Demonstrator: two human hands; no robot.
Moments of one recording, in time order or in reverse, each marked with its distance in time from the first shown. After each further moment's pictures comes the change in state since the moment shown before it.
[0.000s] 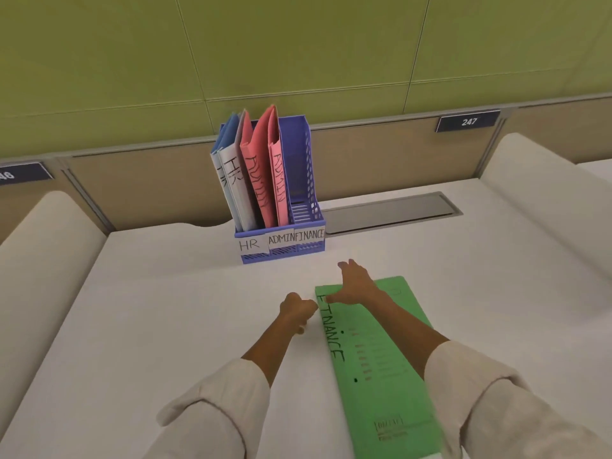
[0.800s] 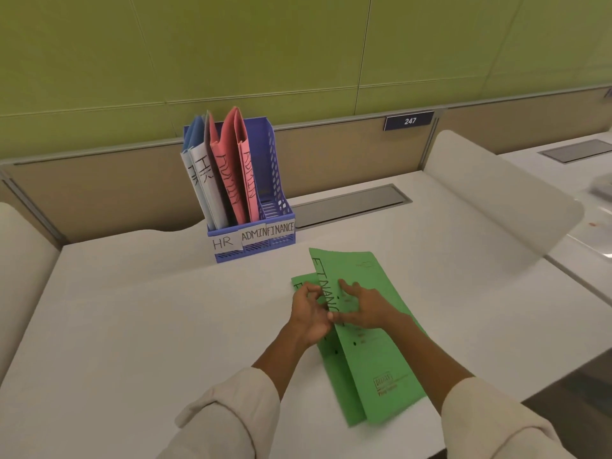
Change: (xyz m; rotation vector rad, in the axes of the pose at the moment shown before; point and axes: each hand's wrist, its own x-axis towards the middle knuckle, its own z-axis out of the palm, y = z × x) left_hand -0.084 -0.012 0.041 -1.077 -0.733 0.022; right_hand -0.134 0.041 0.010 0.116 -0.014 0.063
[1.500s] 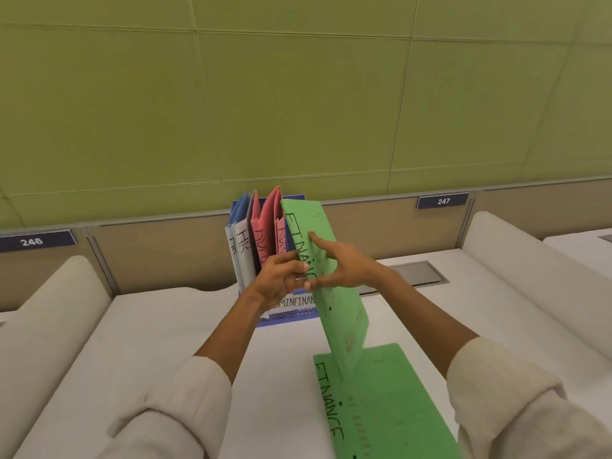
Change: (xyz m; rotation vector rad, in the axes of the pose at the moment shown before) left_hand -0.048 0.198 0.069 0.601 -0.218 0.622; right_hand 0.061 -0.153 -0.175 0.025 0.118 -0.573
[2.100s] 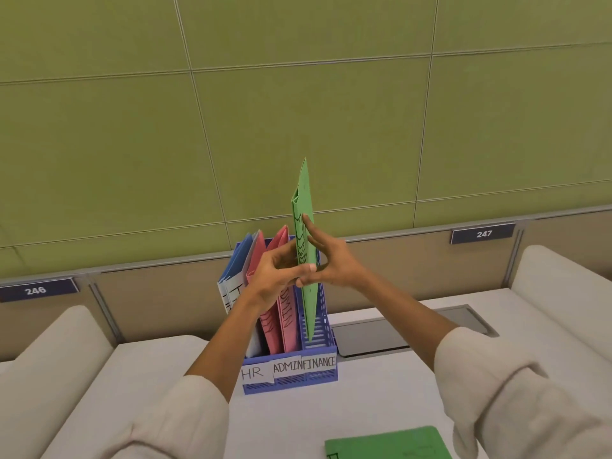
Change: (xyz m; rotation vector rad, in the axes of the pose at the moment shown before) left_hand 0.116 0.061 -0.019 0.375 0.123 0.212; right_hand 0.136 0.029 -0.054 0.305 0.215 -0.306
